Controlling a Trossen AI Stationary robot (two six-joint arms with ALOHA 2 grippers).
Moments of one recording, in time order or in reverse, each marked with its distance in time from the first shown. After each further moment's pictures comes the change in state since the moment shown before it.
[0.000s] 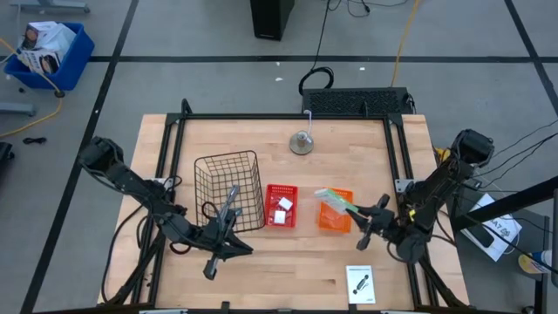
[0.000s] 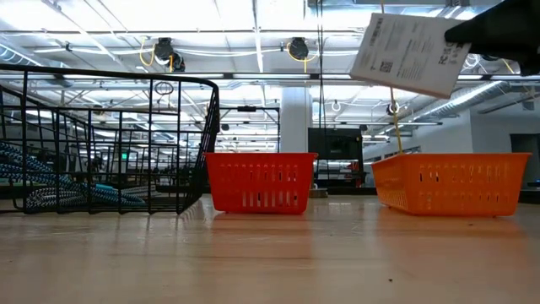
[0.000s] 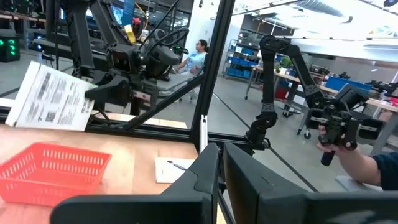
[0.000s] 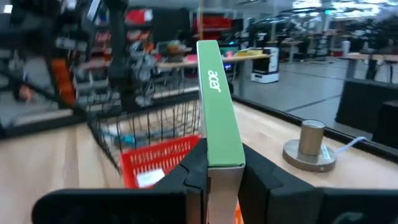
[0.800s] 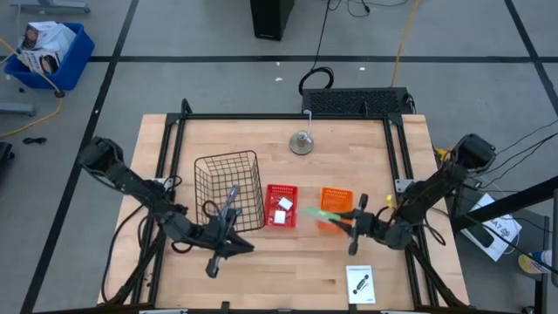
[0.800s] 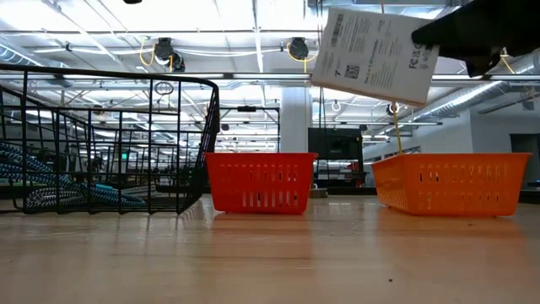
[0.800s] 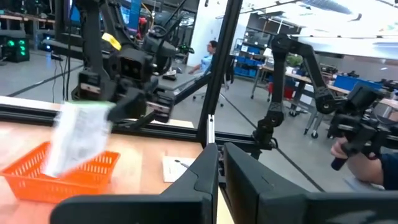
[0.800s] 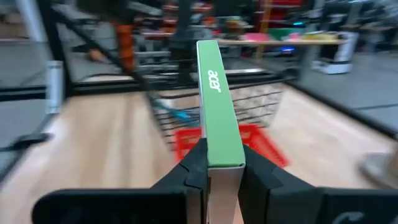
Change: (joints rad) left arm 0.011 0.000 0.000 -0.010 -0.011 0.003; right arm -0.178 0.065 0.000 0.243 -0.443 -0.283
